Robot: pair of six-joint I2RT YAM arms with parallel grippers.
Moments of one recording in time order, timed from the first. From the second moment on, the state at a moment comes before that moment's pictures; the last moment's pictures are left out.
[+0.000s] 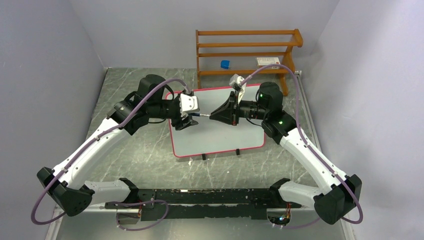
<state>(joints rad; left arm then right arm) -0.66 1.21 1.34 -0.65 0.56 0.58 0.52 1.13 1.05 -0.09 -0.85 0.09</state>
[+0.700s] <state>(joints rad) -0.66 1.22 1.33 -0.69 0.62 0.62 0.51 1.16 1.05 -0.07 -0.92 0.14</state>
